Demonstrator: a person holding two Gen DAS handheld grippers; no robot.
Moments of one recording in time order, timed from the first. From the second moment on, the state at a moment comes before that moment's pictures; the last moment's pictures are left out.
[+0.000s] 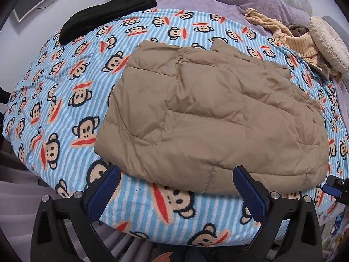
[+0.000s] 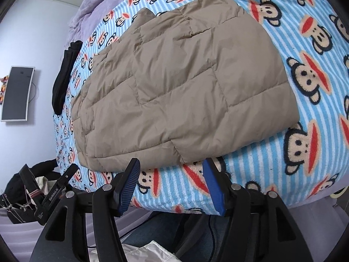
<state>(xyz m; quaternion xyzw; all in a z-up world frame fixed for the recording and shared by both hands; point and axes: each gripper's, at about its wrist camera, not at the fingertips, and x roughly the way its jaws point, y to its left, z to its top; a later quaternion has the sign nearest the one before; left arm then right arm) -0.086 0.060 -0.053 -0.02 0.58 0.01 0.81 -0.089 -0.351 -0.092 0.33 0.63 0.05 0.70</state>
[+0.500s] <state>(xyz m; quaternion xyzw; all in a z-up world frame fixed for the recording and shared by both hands) -0.035 0.106 -0.069 0.01 0.60 -0.03 0.80 -0.049 -0.256 -0.100 0.32 0.63 0.04 0.71</state>
